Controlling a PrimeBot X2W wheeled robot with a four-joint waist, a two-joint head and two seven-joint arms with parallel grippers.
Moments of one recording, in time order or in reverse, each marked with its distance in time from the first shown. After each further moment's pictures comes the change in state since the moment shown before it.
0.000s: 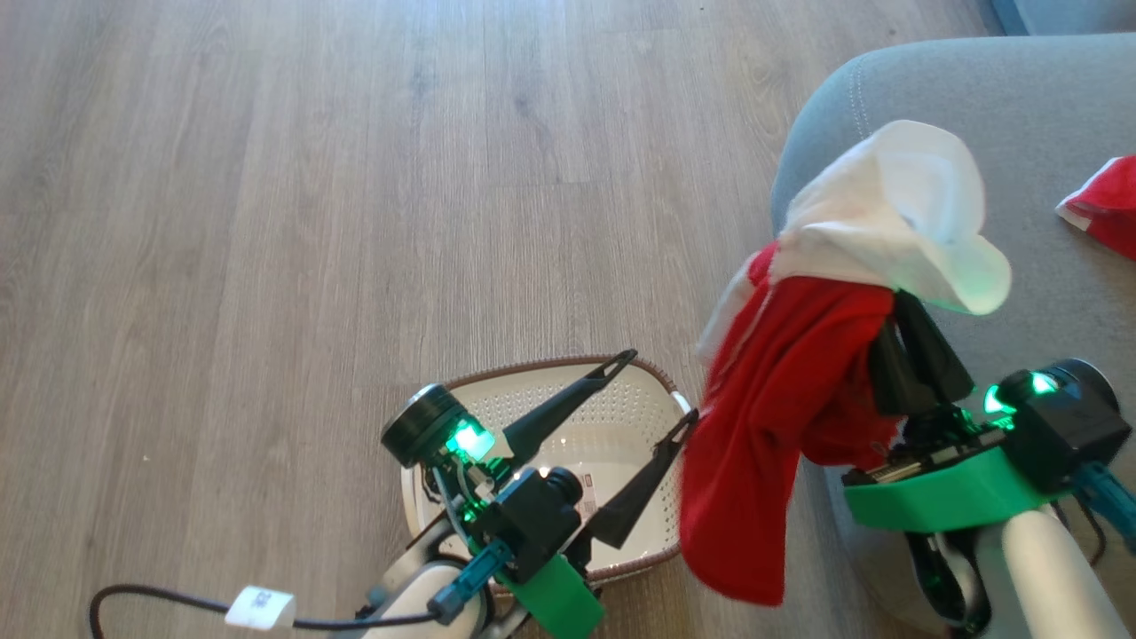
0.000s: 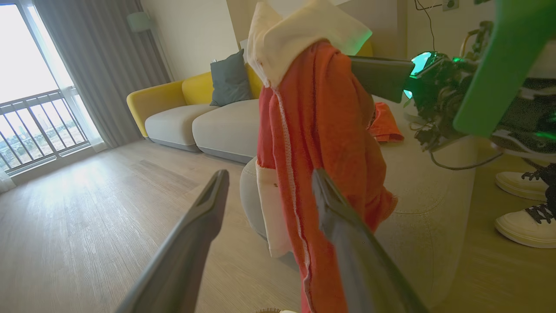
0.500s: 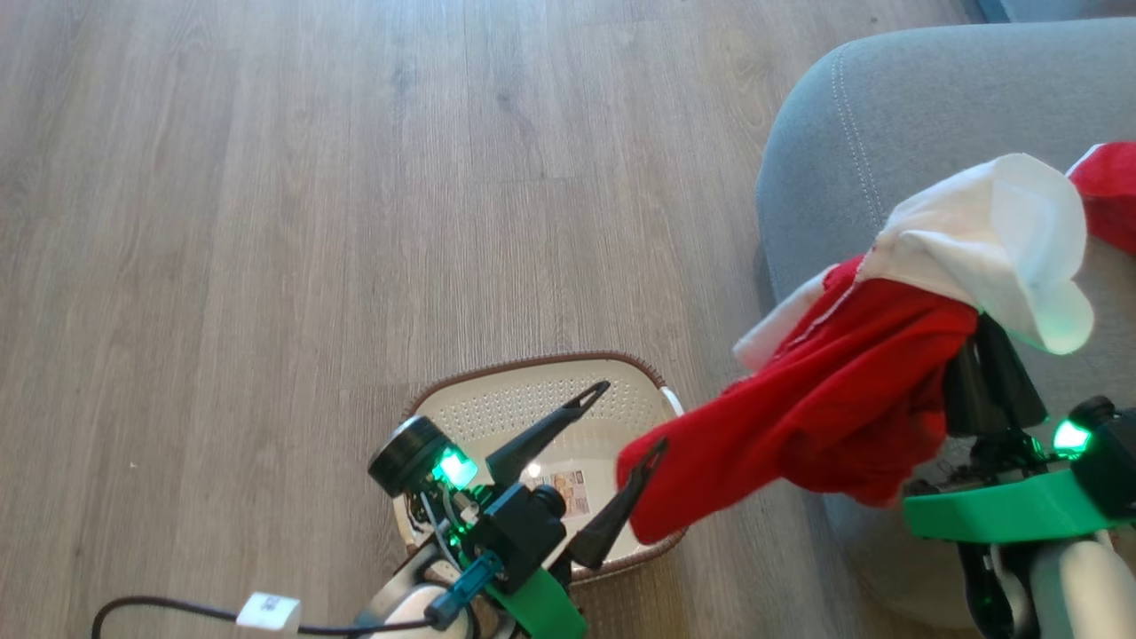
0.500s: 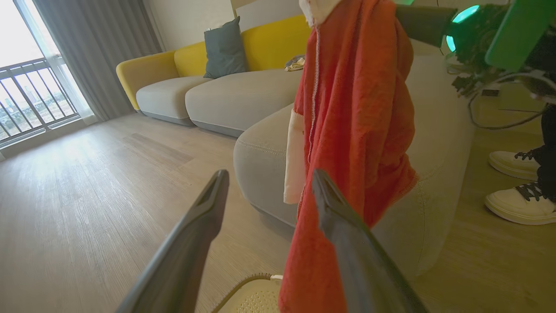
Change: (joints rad) left arm 0.038 0.019 0.009 0.059 0.000 0.009 0.000; right arm 0.085 0.029 -0.148 -0.019 0.003 0.000 0.000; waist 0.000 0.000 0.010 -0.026
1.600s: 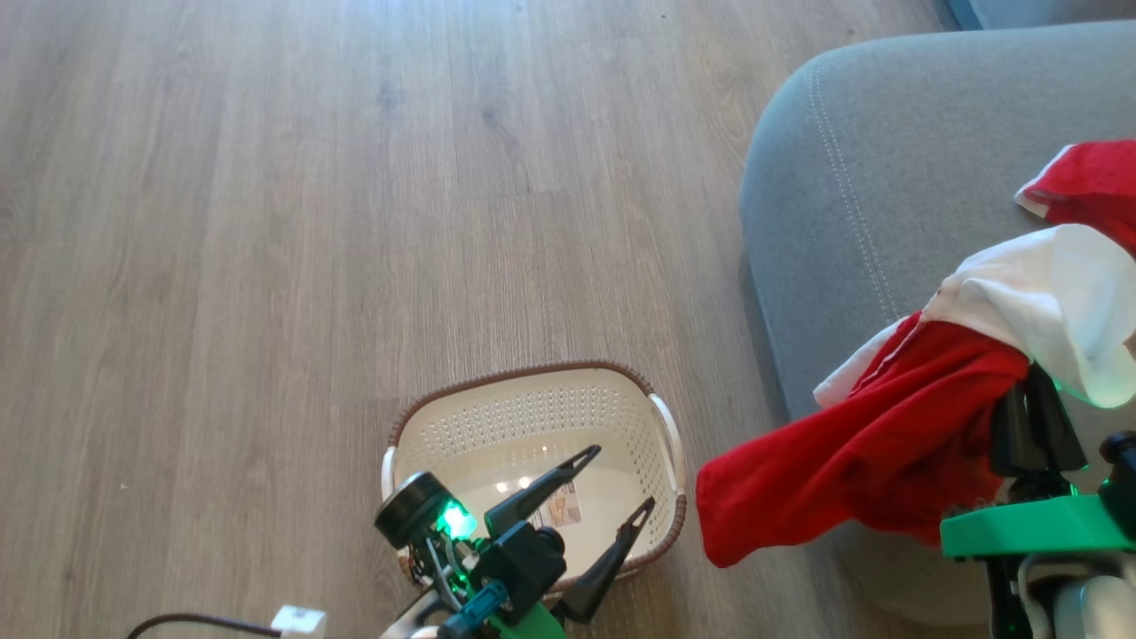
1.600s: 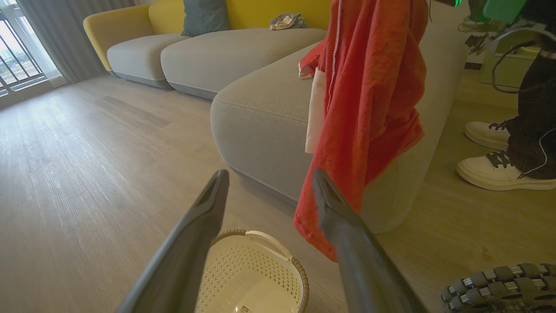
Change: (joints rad) left arm 0.062 -0.007 -0.010 0.117 -0.001 -0.024 0.002; right arm 0.051 0.074 -0.162 0.105 -0.059 0.000 0.000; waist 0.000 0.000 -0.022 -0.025
